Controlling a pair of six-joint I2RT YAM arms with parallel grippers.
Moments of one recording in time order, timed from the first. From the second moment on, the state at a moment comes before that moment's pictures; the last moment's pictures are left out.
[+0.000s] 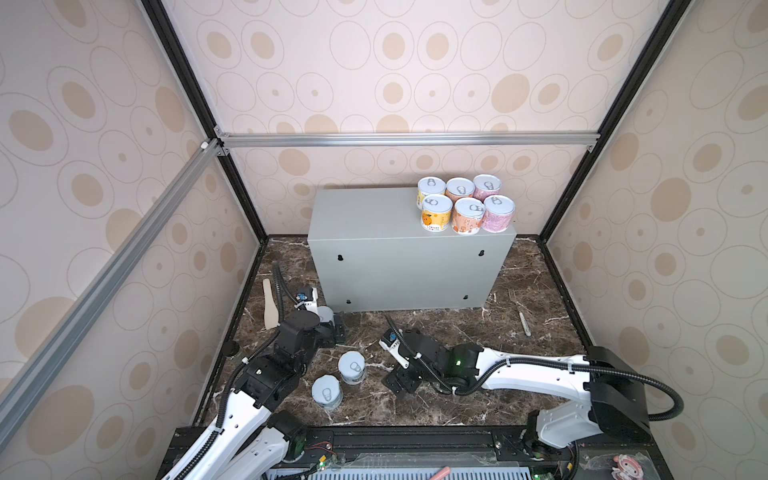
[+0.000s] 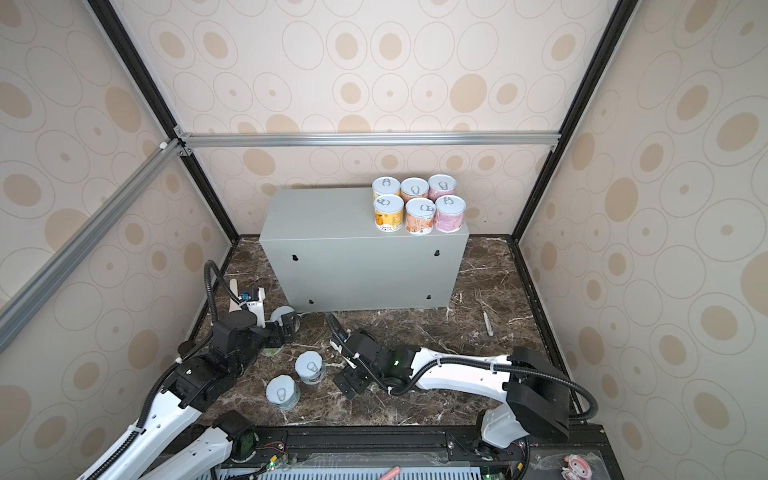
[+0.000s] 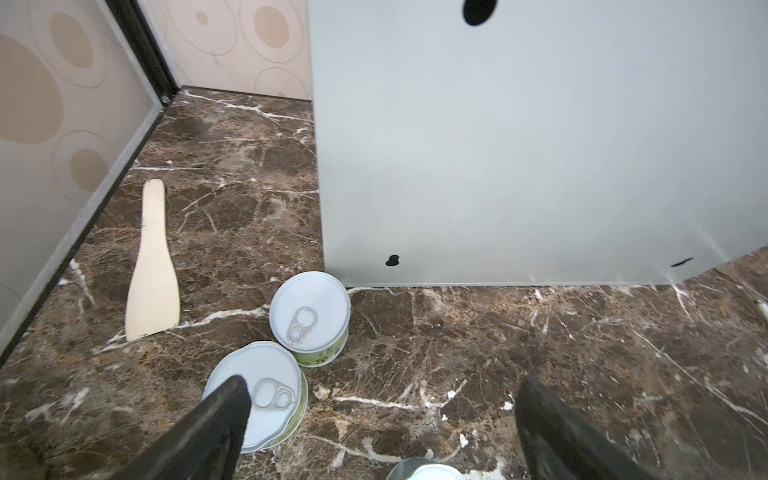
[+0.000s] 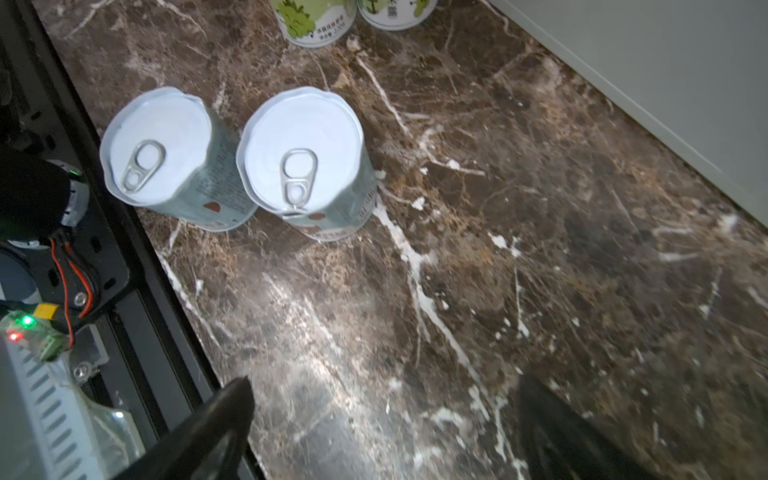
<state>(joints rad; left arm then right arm) -0.50 0.67 0.69 -0.55 -0.38 -0.40 1.17 1.49 0.91 -0.27 0.06 0.25</state>
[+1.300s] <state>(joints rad) -0.06 0.79 0.65 -0.46 -0.16 -0.42 1.09 2.02 1.03 0.40 -0.23 0.20</state>
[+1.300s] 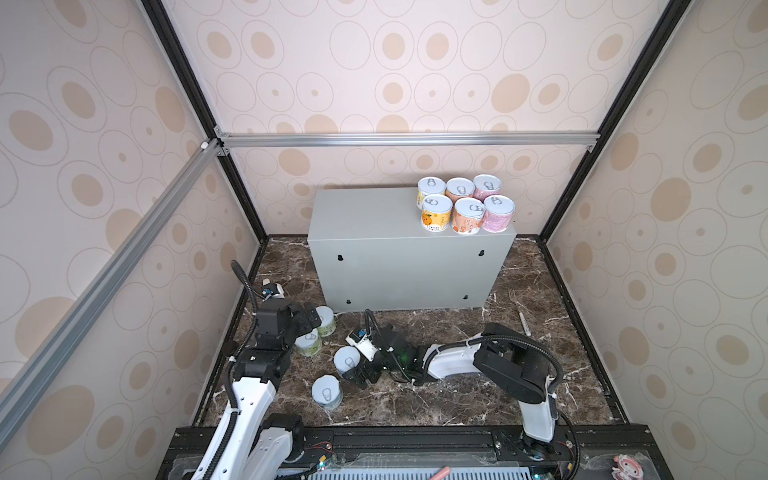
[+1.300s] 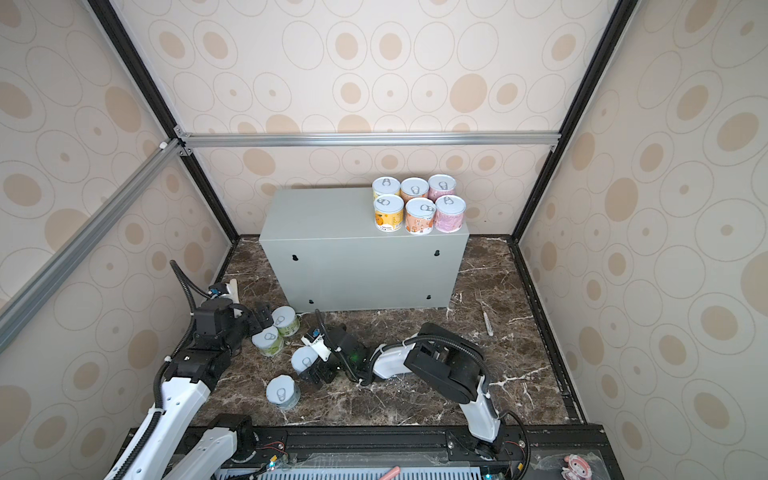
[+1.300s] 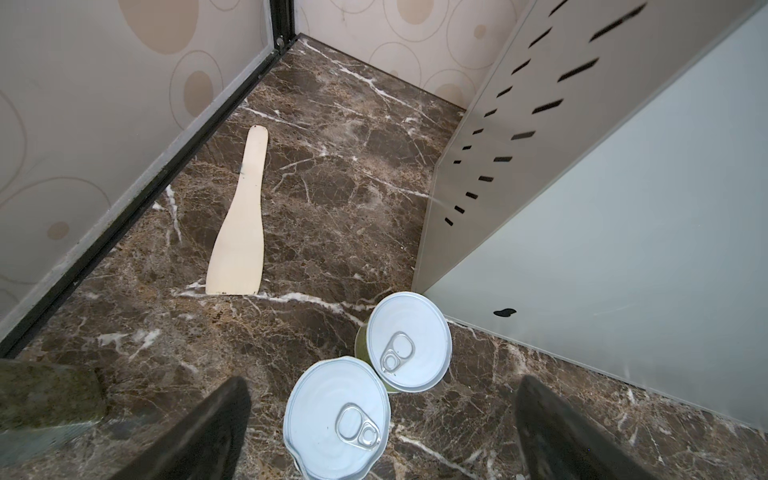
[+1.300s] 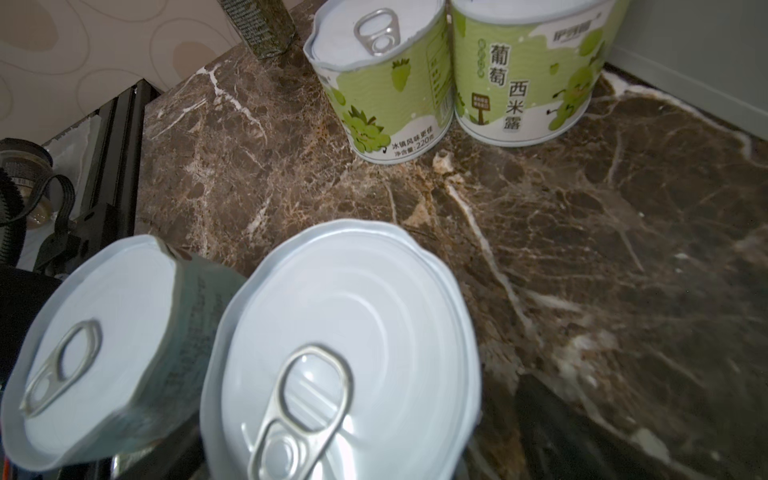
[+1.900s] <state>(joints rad) -0.04 0.79 0.65 -0.45 -0.10 -0.42 1.07 2.13 1.14 0.44 -0.30 0.20</state>
